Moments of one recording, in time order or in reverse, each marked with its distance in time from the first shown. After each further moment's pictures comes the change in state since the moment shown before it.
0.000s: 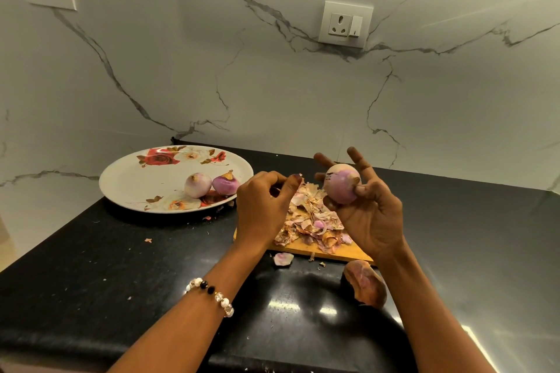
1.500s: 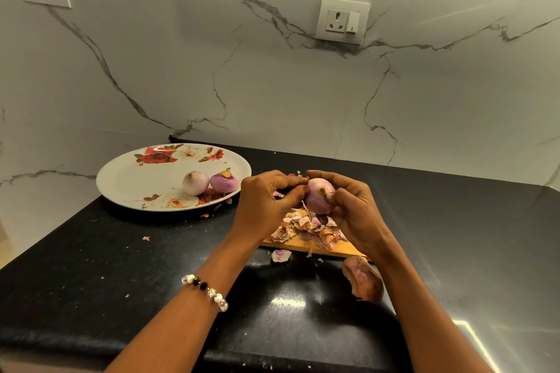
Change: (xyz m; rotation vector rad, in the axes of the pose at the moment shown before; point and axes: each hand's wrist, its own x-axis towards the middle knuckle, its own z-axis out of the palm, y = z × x) left_hand 0.001 -0.002 -0.006 -0.125 -0.195 0.176; right_hand 0.003 0.014 -0.012 -0.580 0.056 0.050
